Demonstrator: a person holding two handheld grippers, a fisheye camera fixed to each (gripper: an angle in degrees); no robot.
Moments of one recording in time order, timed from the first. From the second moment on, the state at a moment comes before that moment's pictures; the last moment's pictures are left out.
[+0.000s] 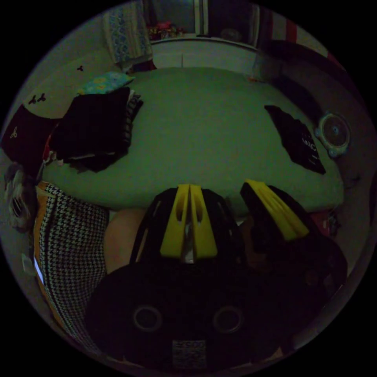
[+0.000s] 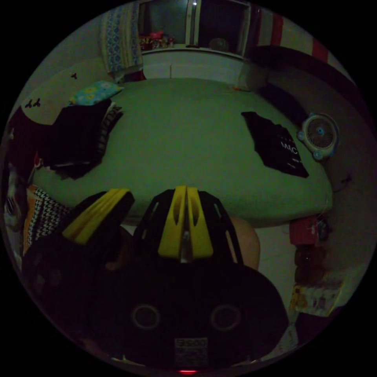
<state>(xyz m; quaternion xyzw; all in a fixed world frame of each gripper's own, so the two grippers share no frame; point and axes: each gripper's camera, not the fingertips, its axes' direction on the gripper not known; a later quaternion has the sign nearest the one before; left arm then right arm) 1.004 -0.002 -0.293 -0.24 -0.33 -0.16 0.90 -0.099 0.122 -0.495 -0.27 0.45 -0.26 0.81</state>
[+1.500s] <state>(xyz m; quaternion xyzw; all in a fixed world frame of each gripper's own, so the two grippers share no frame) 1.002 0.004 -0.405 -0.18 -0.39 -0.19 0.88 -0.145 0.126 -0.511 -0.24 0.44 -0.27 0.82</state>
